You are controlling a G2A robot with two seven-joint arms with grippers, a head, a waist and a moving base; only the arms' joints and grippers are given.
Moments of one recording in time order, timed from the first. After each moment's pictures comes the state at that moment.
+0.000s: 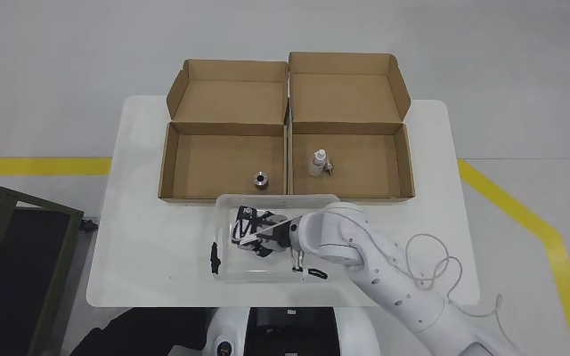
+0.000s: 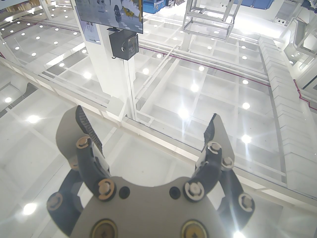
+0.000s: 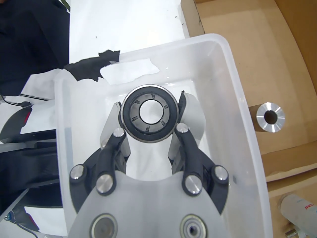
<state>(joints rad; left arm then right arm) -0.42 -0.34 -0.17 -1.17 3.07 0.50 0.07 -0.95 -1.33 0.78 -1.68 -1.05 -0.61 0.78</state>
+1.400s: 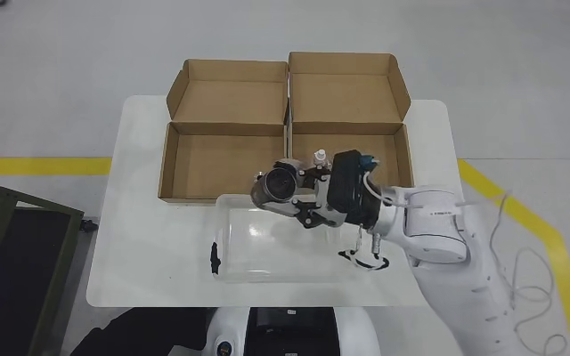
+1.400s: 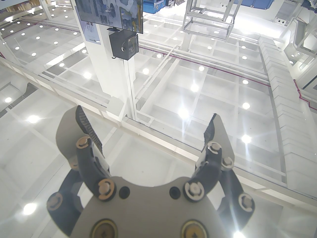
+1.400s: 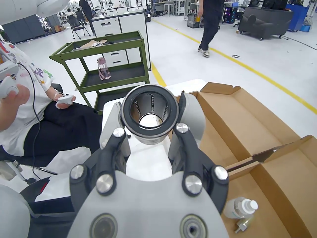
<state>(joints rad) -0.42 -0.34 -0.17 -1.17 3.07 0.50 0.07 -1.08 -1.23 1.19 -2.03 -0.65 -0.68 0.64</state>
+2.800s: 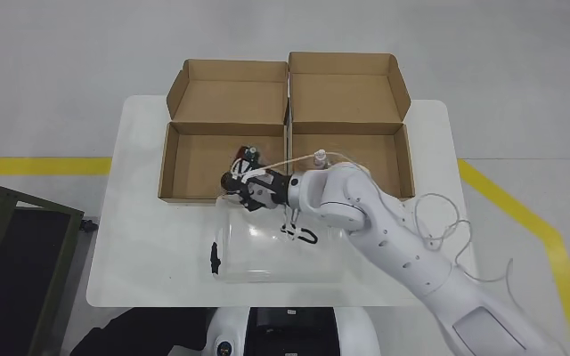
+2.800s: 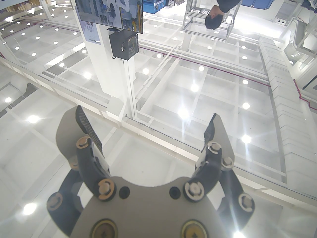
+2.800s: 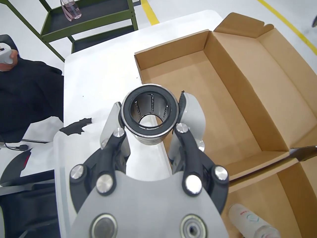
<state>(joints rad) -0.42 -0.34 -0.17 -1.17 3.07 0.50 0.07 -0.69 -1.35 0.71 -1.57 -0.87 -0.43 0.66</state>
